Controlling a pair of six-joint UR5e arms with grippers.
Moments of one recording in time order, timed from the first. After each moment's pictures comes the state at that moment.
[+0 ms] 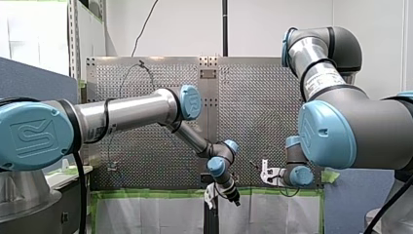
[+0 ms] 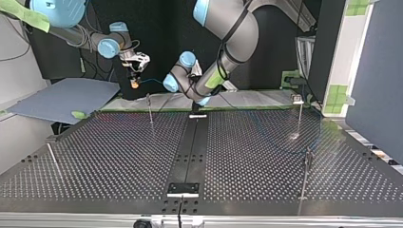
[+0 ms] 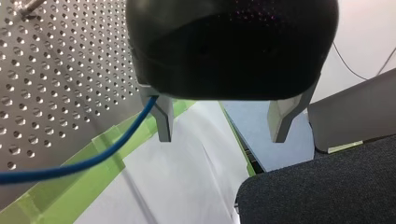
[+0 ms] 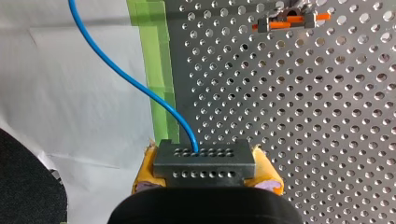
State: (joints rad) left arm -0.66 -2.95 -0.78 -3.38 -1.60 -2.39; right arm 1.76 -0.64 1.85 -0.87 1.33 1.62
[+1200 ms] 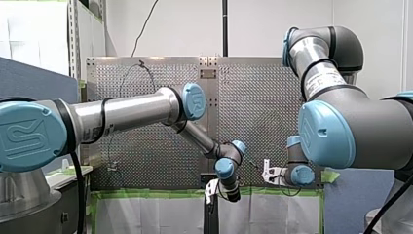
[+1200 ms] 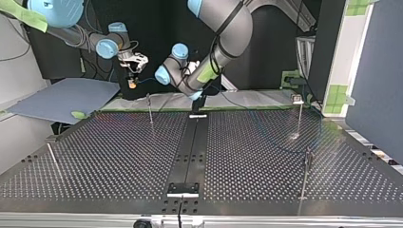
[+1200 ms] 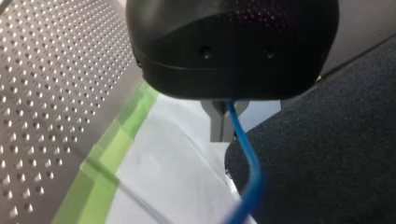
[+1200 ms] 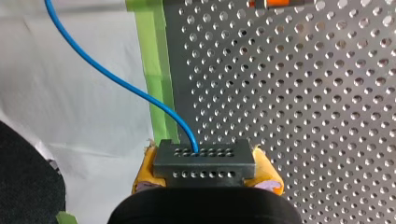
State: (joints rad) left arm -0.73 -2.95 -0.78 -3.37 -1.80 -2.12; right arm 1.75 -0.64 1.85 -0.86 1.35 1.62
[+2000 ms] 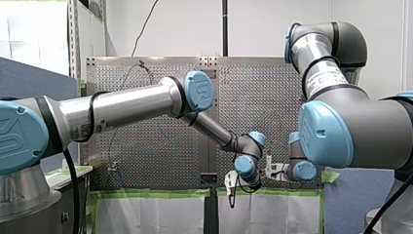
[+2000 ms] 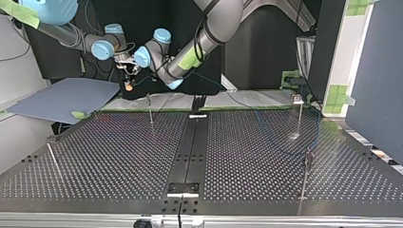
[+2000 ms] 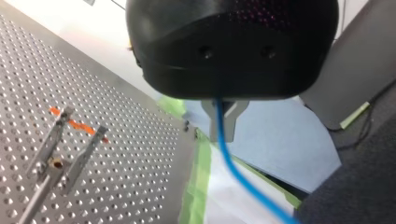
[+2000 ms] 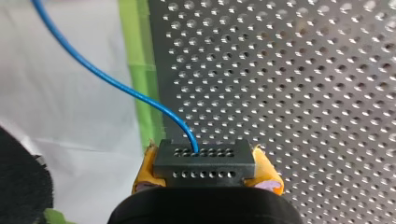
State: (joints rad) left arm -0.87 -2.89 -0.78 -3.18 -1.93 -2.07; right arm 1.73 -0.68 1.84 -0.85 1.34 1.62
